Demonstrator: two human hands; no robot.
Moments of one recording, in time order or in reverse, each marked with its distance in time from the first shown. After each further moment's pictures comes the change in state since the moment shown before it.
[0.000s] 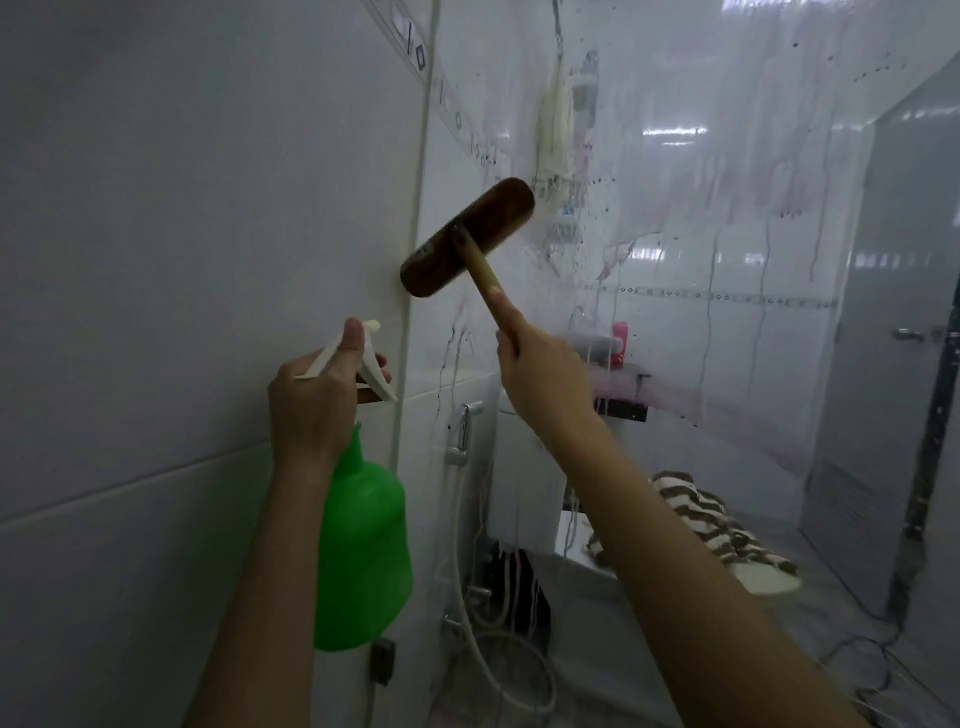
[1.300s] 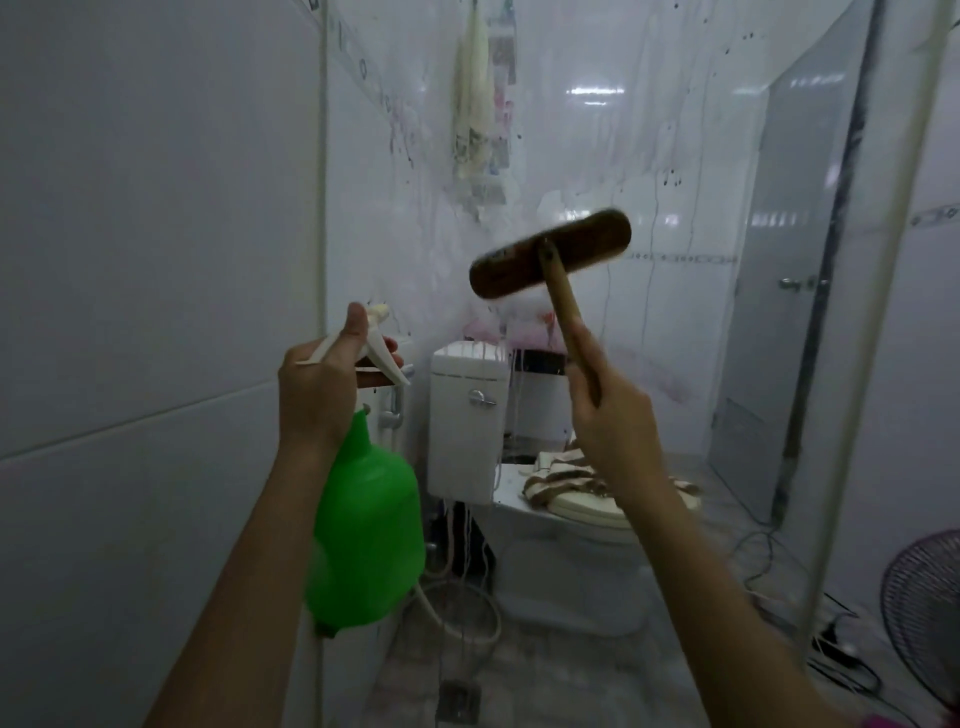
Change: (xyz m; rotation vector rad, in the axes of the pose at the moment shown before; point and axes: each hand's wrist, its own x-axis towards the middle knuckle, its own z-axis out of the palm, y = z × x) left_hand -0.042 0.001 0.048 -0.144 -0.231 -0.056; right_hand -0.120 0.082 -0.071 0.179 0.159 0.244
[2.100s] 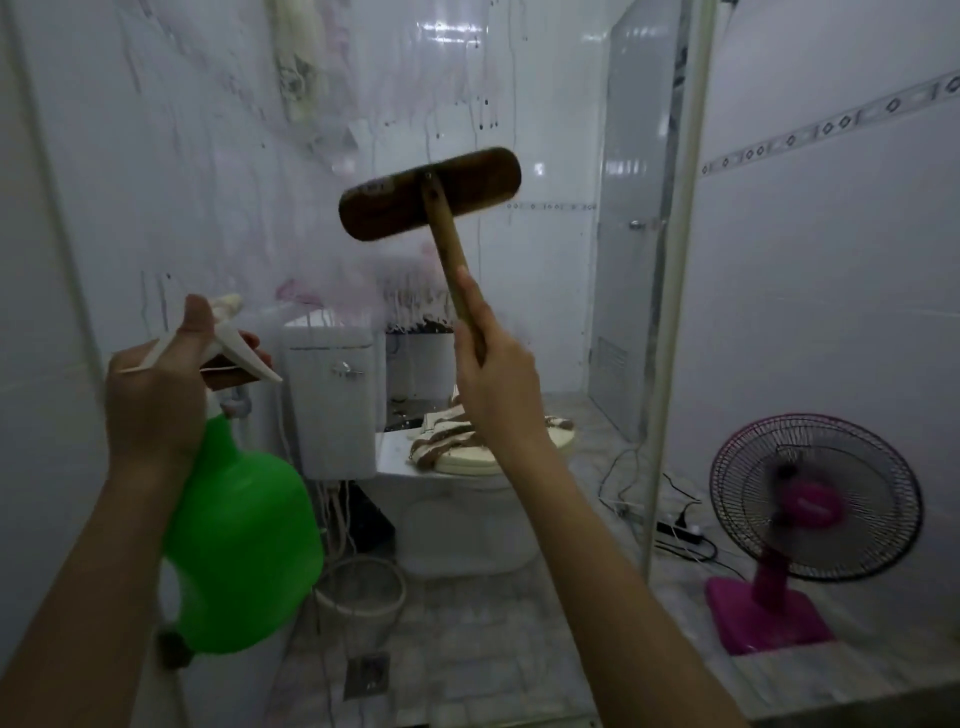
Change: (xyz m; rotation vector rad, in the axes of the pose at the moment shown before) left_hand -0.001 -0.042 0.054 -0.084 -0.132 0.006; right_hand -0.003 0.039 -0.028 -0.038 0.102 0.070
